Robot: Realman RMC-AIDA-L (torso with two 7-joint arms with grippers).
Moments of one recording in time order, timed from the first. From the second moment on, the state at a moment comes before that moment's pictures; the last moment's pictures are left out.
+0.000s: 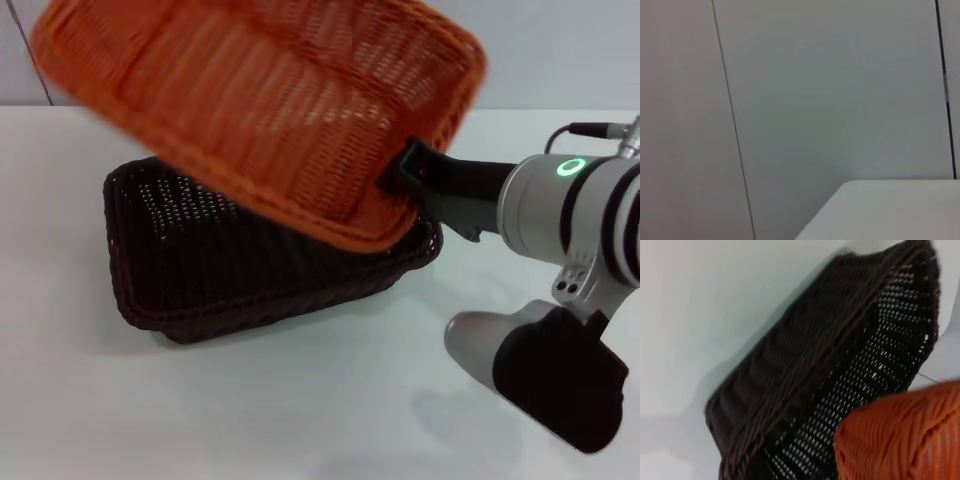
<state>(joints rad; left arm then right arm) -0.14 -2.07 -0.93 -0.42 1.84 1.11 0.39 0.26 2.07 -2.00 -1.94 -2.92 -1.00 1.15</state>
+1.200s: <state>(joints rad) -0.13 -2.07 -0.92 -0.44 1.84 1.08 0.32 0.27 2.02 -1.96 -1.85 -2.90 -0.93 1.15</state>
